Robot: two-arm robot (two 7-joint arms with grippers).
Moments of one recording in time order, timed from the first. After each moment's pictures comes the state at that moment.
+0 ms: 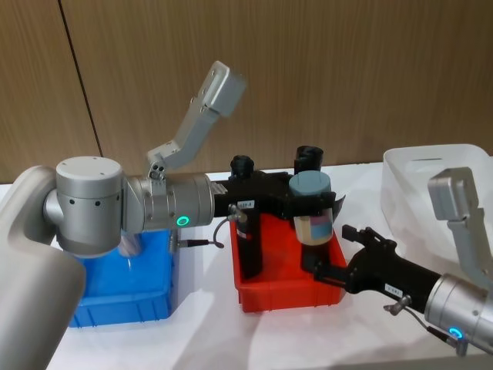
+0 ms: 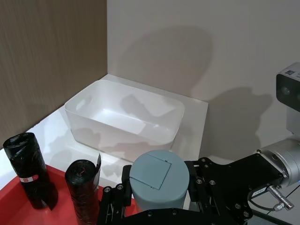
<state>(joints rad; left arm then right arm) -0.71 0.19 0.39 -1.30 -0.33 0.58 -0.88 0.12 0.37 -0.23 -1.73 0.39 0.31 0.45</state>
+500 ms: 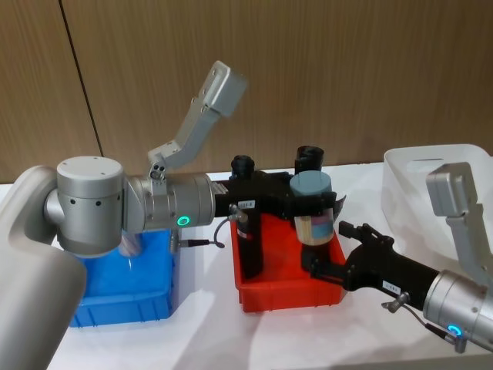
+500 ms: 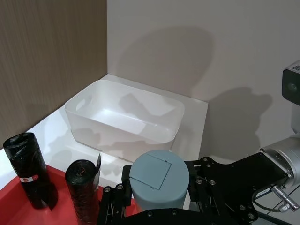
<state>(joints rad) -0.71 0.19 0.39 -1.30 -0.33 0.58 -0.88 0.13 0.38 -0.23 -1.74 0.39 0.32 0.45</state>
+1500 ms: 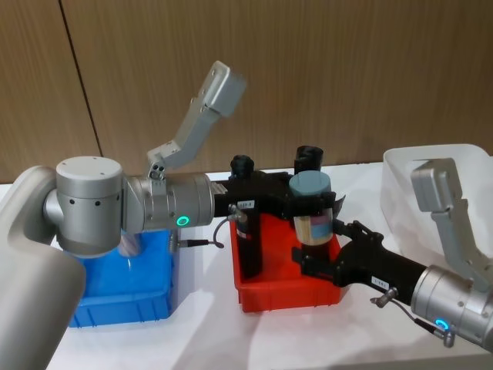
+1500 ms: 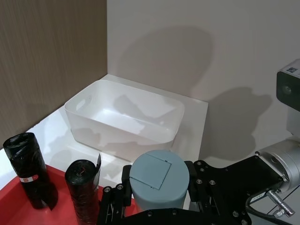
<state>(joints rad) -0.71 0.19 0.39 -1.30 -0.33 0.58 -0.88 0.16 0.36 -0.26 -1.72 0.37 0.33 0.44</state>
